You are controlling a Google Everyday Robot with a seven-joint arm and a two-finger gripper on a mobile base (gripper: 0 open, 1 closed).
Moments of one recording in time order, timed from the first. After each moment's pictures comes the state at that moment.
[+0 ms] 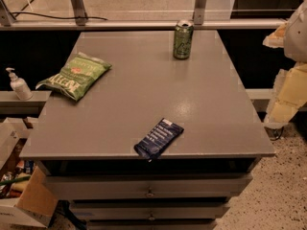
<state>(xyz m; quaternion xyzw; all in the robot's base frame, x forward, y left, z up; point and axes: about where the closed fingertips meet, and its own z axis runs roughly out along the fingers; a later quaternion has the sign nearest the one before) 0.438 -0.217 0.976 -0.60 0.78 -0.03 0.16</state>
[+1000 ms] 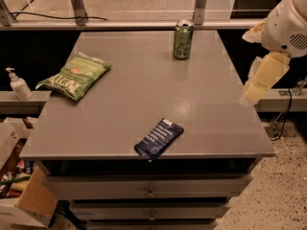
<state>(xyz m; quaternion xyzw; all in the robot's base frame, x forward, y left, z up) 0.502 -0.204 0.957 -0.60 0.77 0.03 0.22</state>
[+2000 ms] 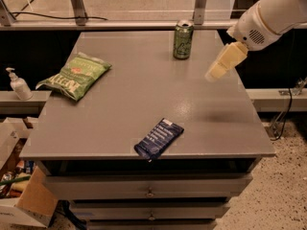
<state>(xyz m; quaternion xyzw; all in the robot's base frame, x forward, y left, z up) 0.608 -0.184 0.927 -0.51 0.81 0.07 0.30</state>
